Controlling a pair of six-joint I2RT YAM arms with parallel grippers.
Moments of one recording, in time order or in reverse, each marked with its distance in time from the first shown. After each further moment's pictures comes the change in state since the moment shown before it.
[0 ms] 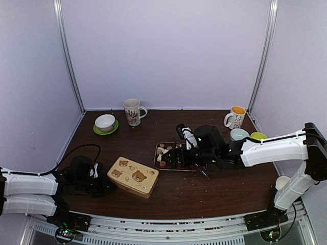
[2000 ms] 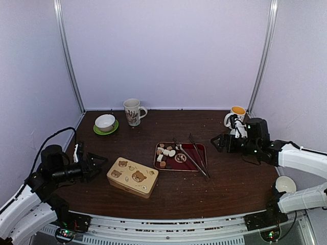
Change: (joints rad) left arm 0.208 -0.572 0.116 -0.284 0.180 0.079; right arm -0.509 -0.438 -0.296 -0.137 -0.116 -0.094
